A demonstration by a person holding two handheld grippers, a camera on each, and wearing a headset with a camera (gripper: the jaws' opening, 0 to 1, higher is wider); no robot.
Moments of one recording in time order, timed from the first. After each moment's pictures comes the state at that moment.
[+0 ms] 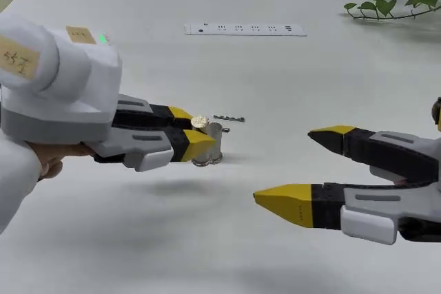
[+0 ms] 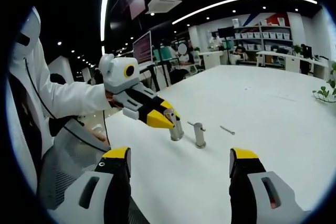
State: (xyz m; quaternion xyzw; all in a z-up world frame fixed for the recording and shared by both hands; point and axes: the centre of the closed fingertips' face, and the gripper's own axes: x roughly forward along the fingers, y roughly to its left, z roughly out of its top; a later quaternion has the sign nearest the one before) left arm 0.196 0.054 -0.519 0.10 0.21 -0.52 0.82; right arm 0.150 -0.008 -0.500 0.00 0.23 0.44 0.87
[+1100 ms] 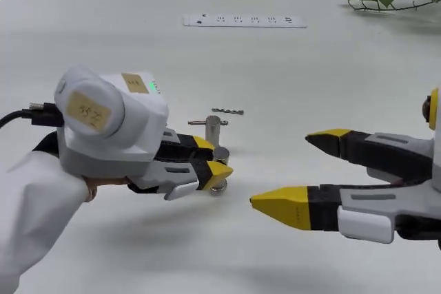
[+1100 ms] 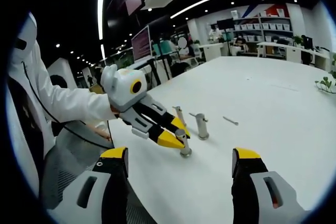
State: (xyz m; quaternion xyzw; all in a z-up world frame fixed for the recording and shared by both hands) left arm 0.181 0.030 -0.565 0.13 0.24 -0.53 0.80; right arm 0.145 -0.008 -0.512 0.00 0.27 0.45 0.85
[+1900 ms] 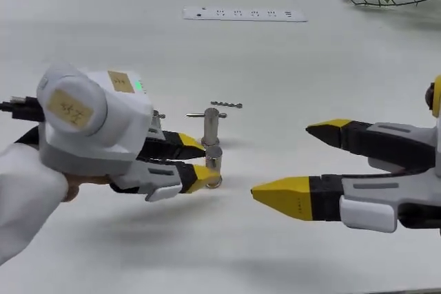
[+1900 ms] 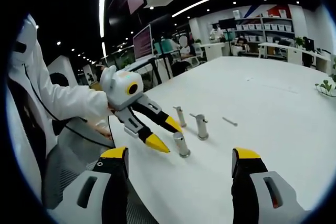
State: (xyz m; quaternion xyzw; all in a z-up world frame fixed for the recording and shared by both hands) left arm 0.164 0.052 -0.567 0.14 0.26 -0.55 0.78; right arm 0.144 -0.012 -0.505 -0.01 0.27 0.45 0.85
